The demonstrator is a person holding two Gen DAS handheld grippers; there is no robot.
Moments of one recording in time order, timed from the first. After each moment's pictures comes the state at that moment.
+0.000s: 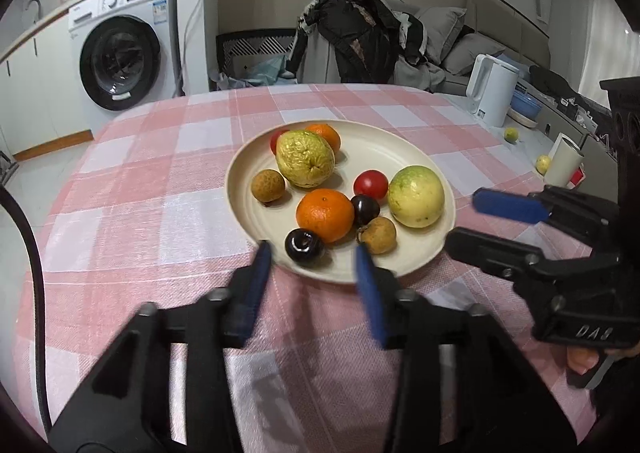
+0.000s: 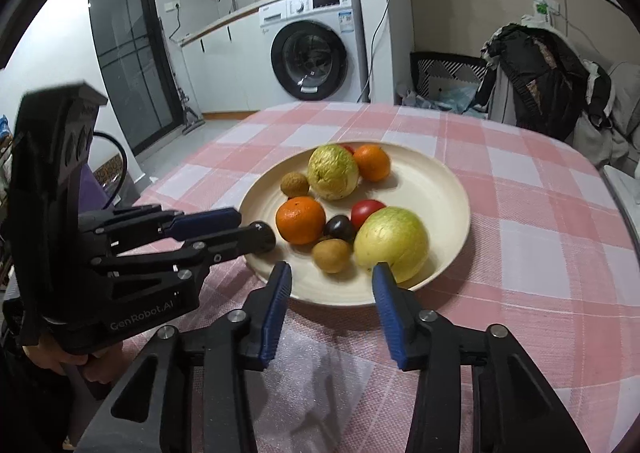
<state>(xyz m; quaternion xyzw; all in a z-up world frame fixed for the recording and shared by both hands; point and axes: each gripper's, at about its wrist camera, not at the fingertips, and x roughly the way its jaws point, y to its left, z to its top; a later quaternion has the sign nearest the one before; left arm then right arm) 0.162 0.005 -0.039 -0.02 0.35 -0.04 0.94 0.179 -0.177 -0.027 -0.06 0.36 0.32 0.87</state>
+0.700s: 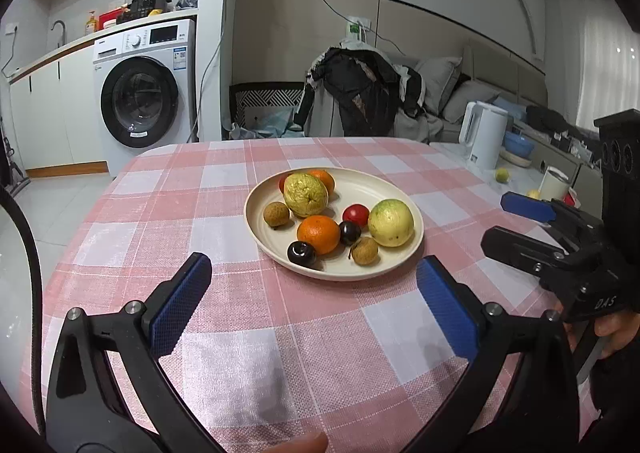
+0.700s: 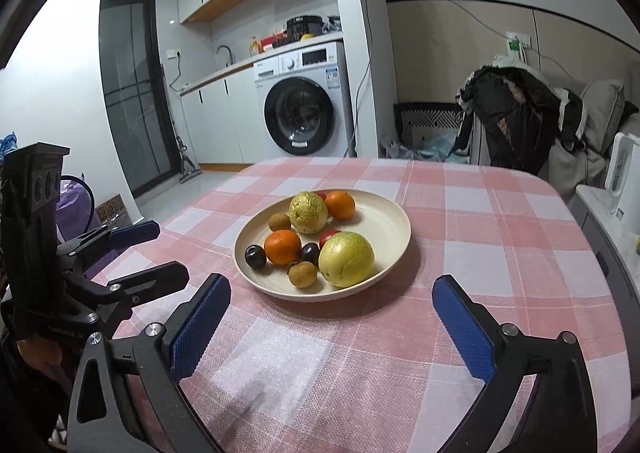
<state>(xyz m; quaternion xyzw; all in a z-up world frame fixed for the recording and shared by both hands) 0.086 0.001 -0.010 -0.04 0.25 -0.03 0.97 0.142 -0.234 -0.008 -0.02 0.26 0.32 0.91</state>
